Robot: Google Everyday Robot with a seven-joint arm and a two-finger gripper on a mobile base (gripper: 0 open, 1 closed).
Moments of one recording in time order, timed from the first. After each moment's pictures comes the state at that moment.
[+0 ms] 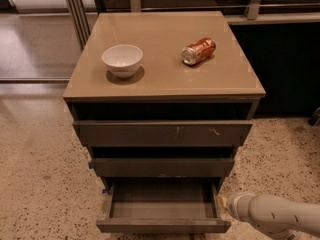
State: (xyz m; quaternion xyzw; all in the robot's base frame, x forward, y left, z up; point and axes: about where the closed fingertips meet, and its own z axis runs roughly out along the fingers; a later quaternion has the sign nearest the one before) arm 0.463 -0.242 0.421 -0.12 0.94 0.08 0.30
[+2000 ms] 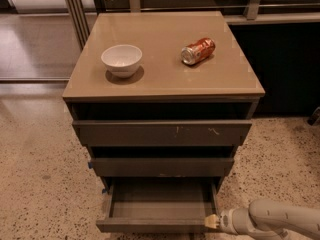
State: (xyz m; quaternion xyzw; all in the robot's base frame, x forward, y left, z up) arm 0.410 -0.191 0.316 -0.01 0.95 0.29 0.13
